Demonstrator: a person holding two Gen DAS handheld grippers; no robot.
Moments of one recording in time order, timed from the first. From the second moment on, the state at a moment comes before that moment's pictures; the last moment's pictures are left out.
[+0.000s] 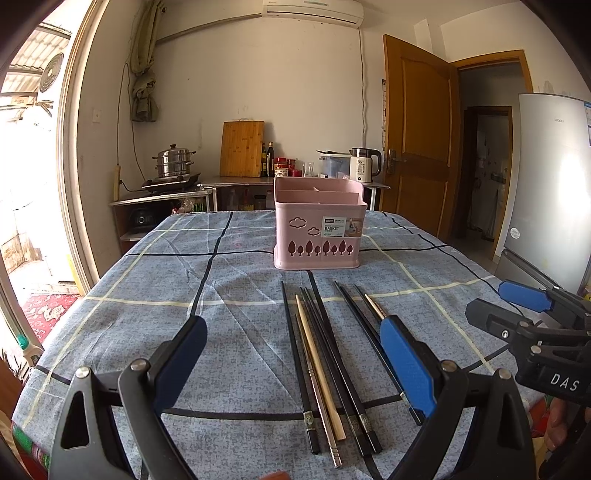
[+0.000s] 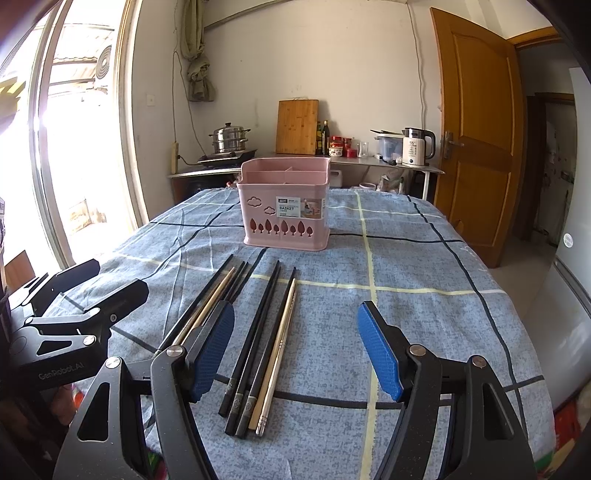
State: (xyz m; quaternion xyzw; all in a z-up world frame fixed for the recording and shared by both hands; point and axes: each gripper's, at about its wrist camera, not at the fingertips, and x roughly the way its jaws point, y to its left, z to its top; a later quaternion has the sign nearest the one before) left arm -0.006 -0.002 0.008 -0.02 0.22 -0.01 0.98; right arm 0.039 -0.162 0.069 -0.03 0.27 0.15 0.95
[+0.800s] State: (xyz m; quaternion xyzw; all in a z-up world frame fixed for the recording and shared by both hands) left arm -0.006 -0.002 0.007 -0.02 0.21 -0.01 0.98; right arm 0.038 -0.162 0.069 -0.03 0.27 0.15 0.95
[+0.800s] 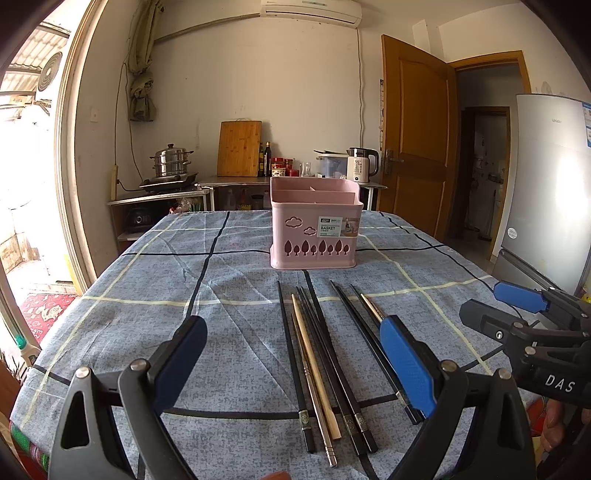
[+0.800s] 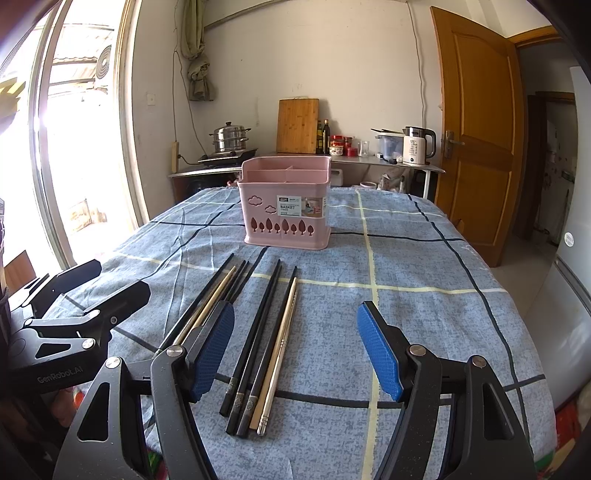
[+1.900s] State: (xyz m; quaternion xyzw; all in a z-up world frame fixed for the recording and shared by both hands) left arm 0.019 0.005 0.000 -0.01 0.25 -0.03 0.97; right arm 0.055 -0.159 0.064 -0.03 0.29 0.16 0.94
